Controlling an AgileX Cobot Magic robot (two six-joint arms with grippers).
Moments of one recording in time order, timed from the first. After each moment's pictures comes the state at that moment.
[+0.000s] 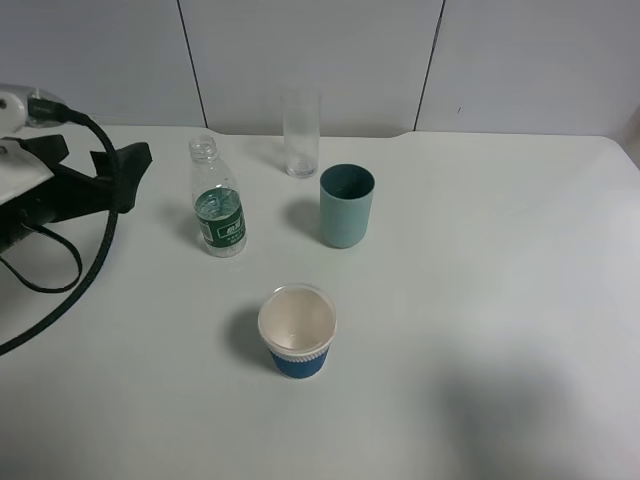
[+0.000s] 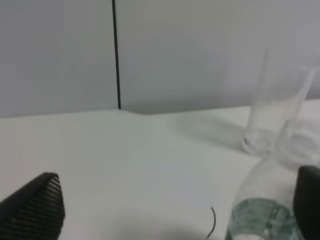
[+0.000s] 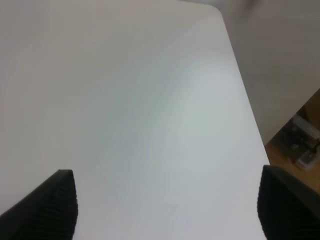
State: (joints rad) left arm -0.39 1.27 -0.23 -0.22 -0.84 0.08; right arm -0.02 0.00 -0.49 -0.15 1.05 -0.05
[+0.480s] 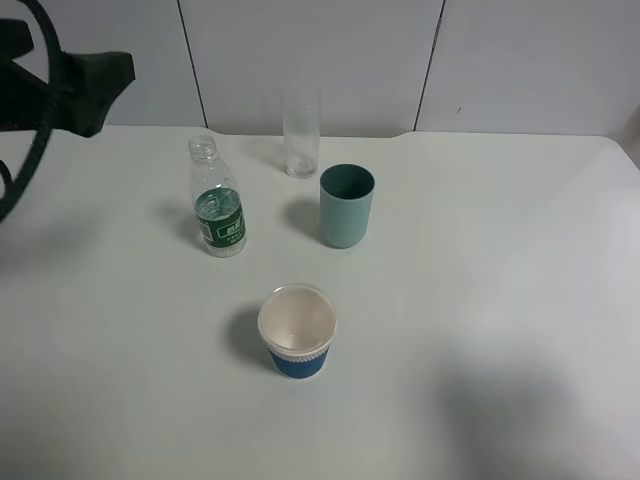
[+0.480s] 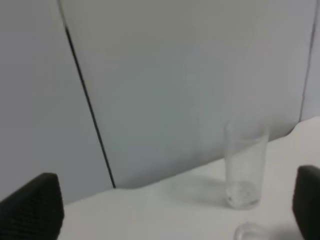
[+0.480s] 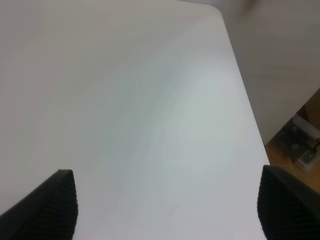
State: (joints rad) left arm -0.39 0.98 -0.49 -0.22 -0.34 0.33; right arm -0.02 0.00 -0.49 -0.15 1.05 -0.05
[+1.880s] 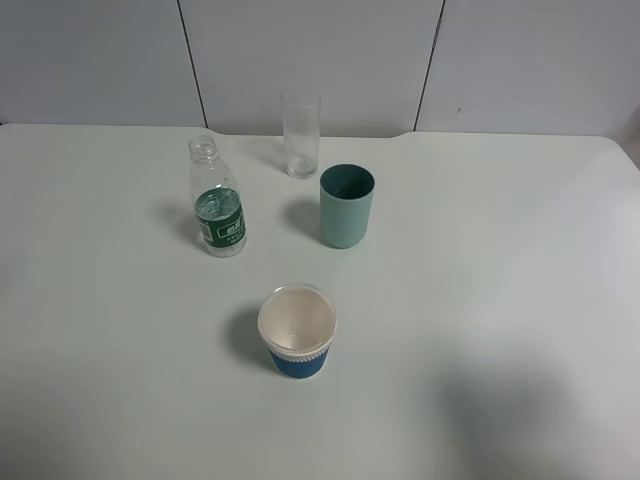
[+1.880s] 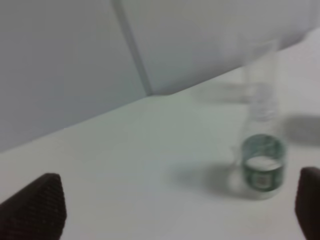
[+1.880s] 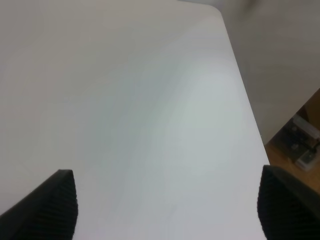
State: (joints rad) left arm -0.25 0.46 -0.61 0.05 0.54 0.16; right arm -0.02 0.00 -0.49 -0.15 1.05 -0.05
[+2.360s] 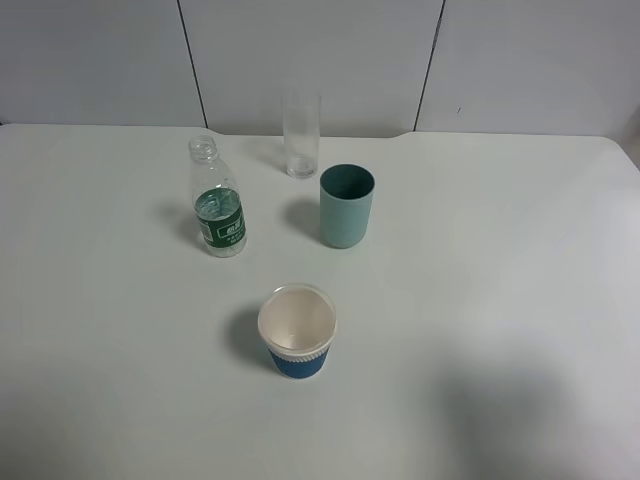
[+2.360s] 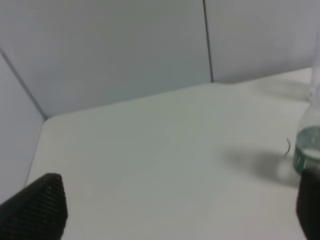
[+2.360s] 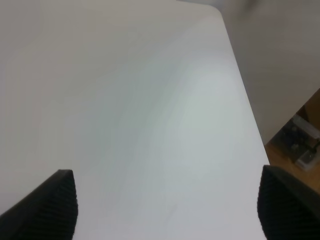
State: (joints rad) left arm -0.06 0.21 -0.61 0.05 0.75 0.15; right arm -0.02 0.00 -0.49 -0.15 1.05 -0.05
